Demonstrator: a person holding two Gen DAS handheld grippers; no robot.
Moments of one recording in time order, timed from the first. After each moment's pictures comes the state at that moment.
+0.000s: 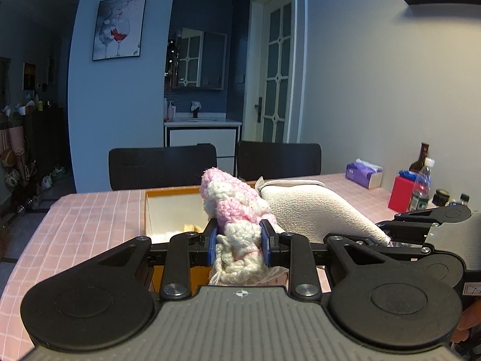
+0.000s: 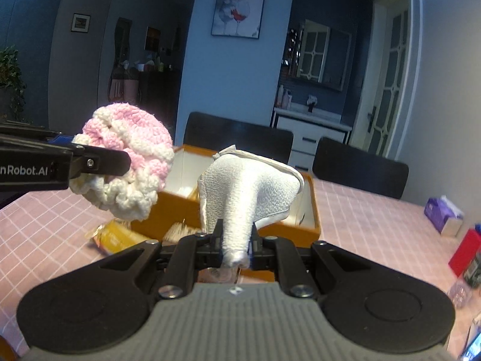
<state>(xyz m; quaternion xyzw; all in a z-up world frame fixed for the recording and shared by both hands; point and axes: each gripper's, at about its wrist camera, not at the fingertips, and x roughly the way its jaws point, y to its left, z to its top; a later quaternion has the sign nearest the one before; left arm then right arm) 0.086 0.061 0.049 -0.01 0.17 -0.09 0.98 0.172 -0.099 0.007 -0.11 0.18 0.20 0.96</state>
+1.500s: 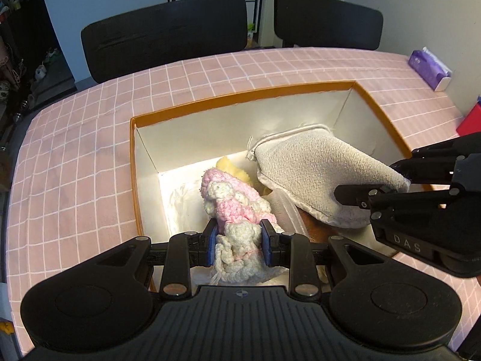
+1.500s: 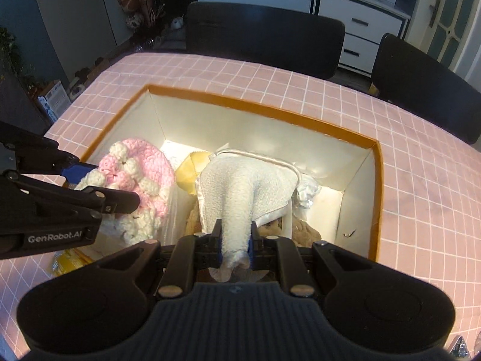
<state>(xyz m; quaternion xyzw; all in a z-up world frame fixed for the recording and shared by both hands) 0.336 0.092 0.008 0.02 0.51 -0.06 0.86 0.432 -0.039 -0.001 -0.12 0.47 0.25 0.84</state>
